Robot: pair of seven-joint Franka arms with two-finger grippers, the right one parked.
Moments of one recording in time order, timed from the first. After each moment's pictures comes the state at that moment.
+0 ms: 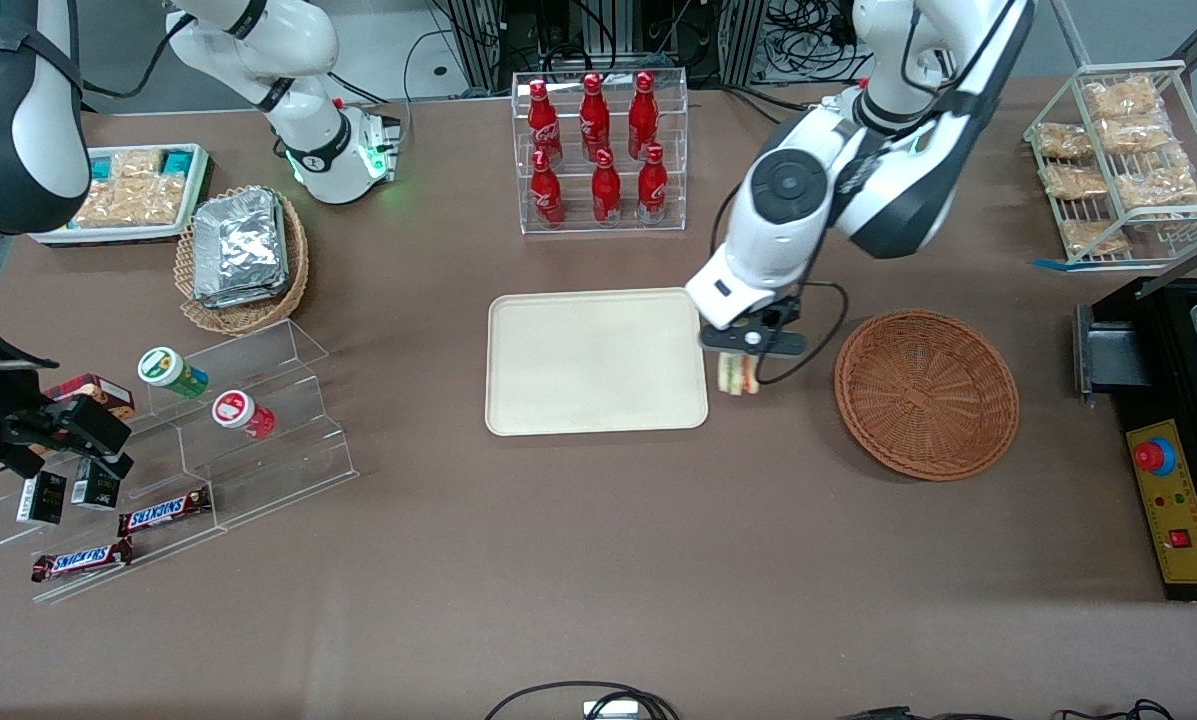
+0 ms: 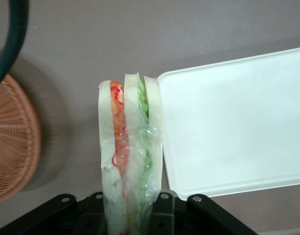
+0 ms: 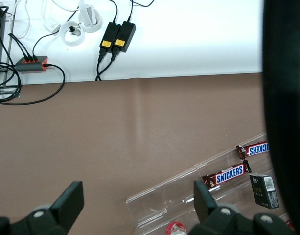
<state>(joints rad) -0.15 0.21 -0.51 -1.93 0.09 2.04 -0.56</state>
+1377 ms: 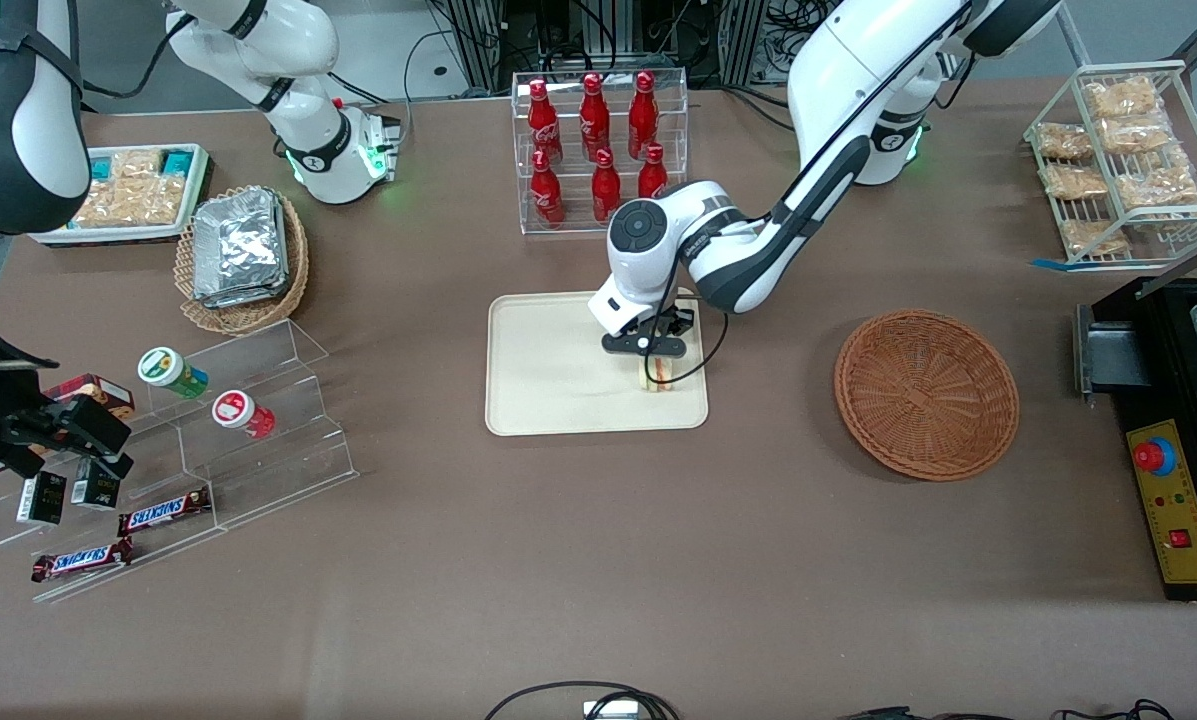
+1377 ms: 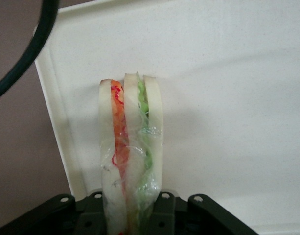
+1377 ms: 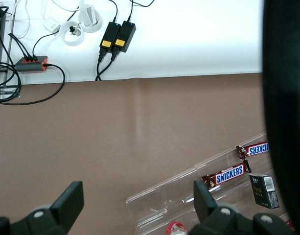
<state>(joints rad) -0.36 0.56 -0.51 -1.93 0.40 2.29 -0.97</state>
